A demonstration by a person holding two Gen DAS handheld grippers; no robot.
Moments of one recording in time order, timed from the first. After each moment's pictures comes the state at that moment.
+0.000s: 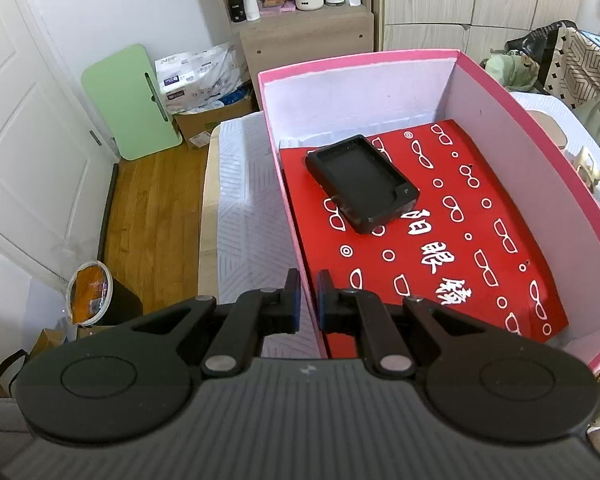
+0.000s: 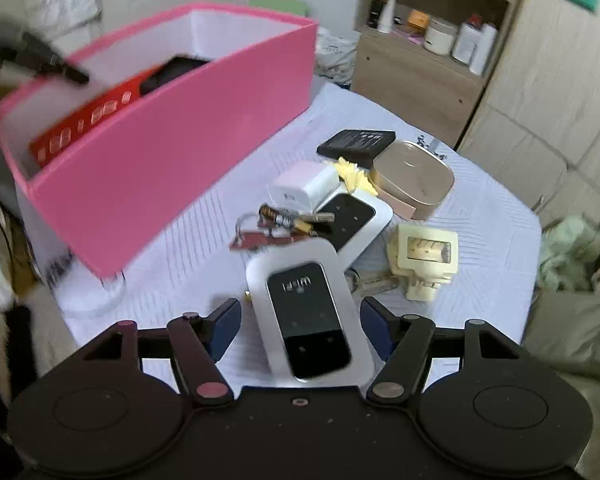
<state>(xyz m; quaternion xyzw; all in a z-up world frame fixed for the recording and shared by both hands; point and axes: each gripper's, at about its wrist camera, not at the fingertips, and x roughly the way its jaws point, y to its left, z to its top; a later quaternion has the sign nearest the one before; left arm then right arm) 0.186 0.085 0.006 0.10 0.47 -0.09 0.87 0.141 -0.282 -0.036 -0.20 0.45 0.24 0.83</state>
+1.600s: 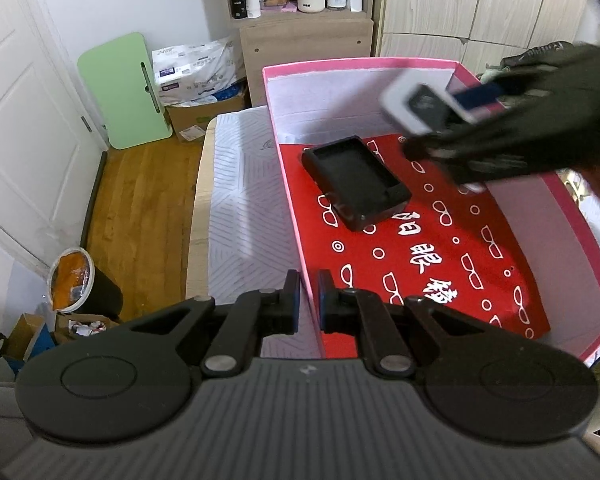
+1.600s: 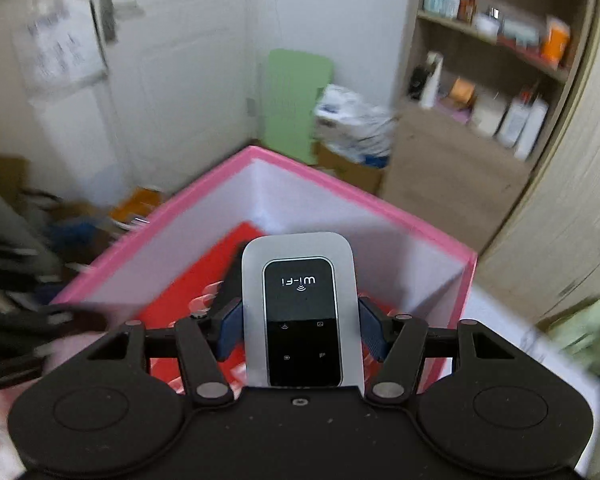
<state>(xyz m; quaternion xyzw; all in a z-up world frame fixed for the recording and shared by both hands) 0.183 0.096 0.006 0.06 0.47 -0.10 0.88 0.269 -0.077 0.009 -0.18 0.40 0.23 0.87</state>
